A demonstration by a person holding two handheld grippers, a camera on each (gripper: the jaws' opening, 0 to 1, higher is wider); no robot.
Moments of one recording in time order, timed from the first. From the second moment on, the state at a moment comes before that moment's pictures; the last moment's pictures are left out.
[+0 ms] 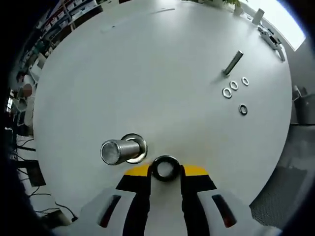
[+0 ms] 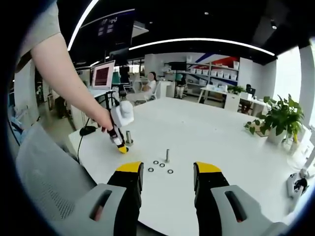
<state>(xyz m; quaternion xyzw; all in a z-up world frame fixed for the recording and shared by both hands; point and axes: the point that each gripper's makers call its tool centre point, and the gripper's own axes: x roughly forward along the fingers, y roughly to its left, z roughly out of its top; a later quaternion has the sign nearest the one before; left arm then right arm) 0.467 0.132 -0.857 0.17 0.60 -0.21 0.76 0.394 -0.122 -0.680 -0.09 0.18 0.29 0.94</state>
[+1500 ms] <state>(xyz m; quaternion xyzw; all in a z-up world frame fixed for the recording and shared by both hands) 0.466 0.132 -0.857 0.20 0.60 -0.24 0.74 0.395 -0.124 -0.679 -0.09 0.18 0.28 0.94</state>
